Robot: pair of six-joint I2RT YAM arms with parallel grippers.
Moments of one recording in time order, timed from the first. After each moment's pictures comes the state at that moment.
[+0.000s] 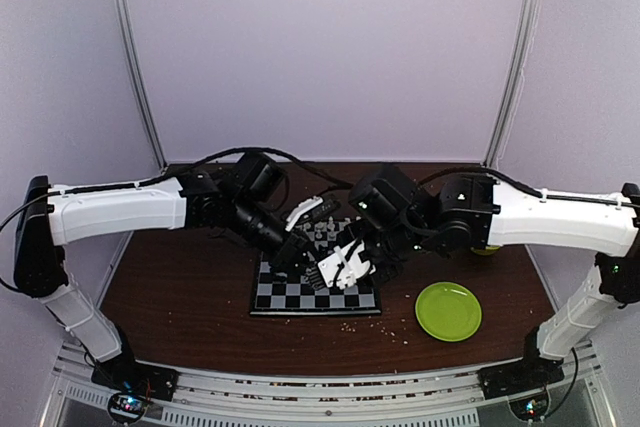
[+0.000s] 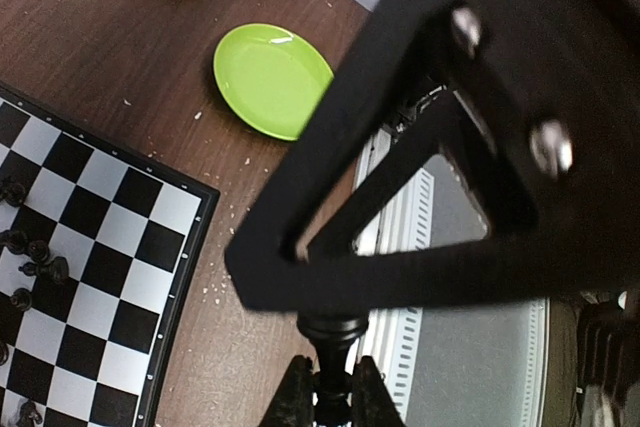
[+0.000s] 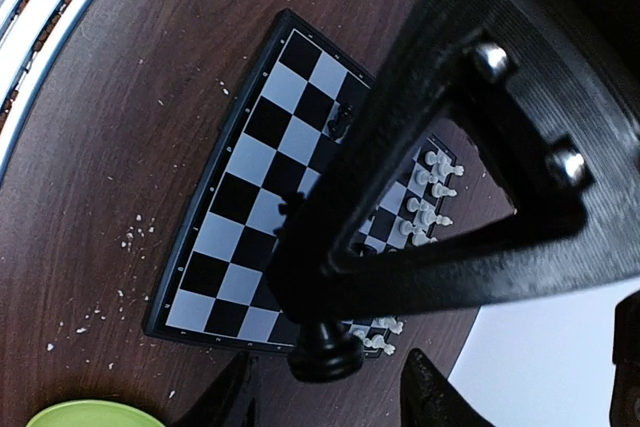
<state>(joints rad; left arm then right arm) -0.92 1.60 1.26 -0.48 0.72 -0.12 1.17 1.53 1.37 -0.71 0.16 -1.03</state>
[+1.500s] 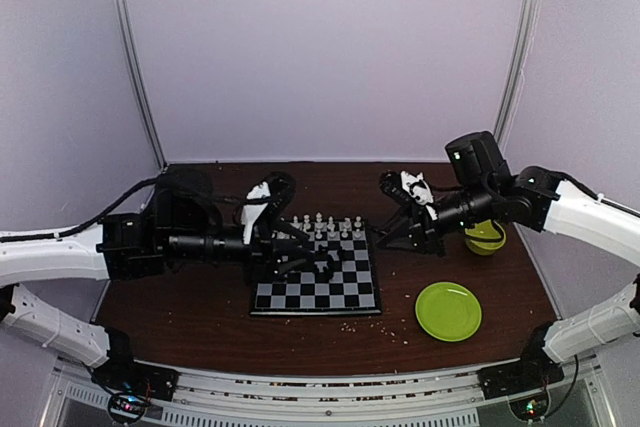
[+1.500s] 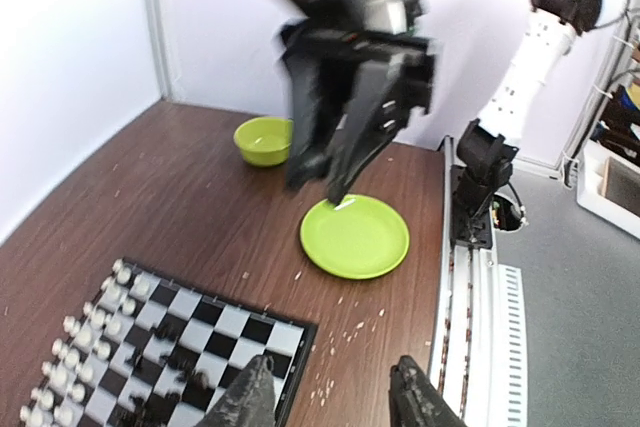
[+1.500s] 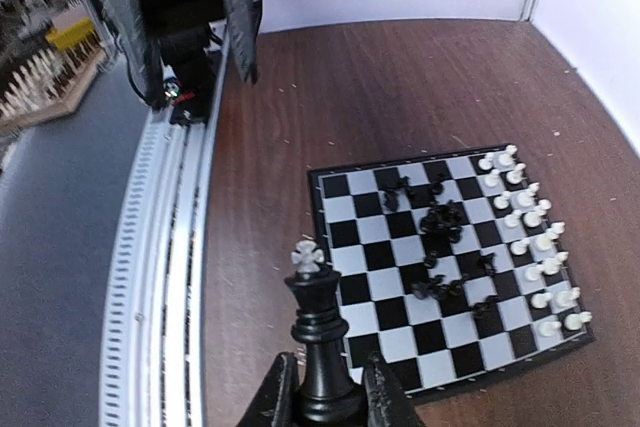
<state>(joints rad) -1.09 1.15 0.89 -0.05 0.22 -0.03 0.77 1.23 1.10 -0.53 -0.59 -0.40</state>
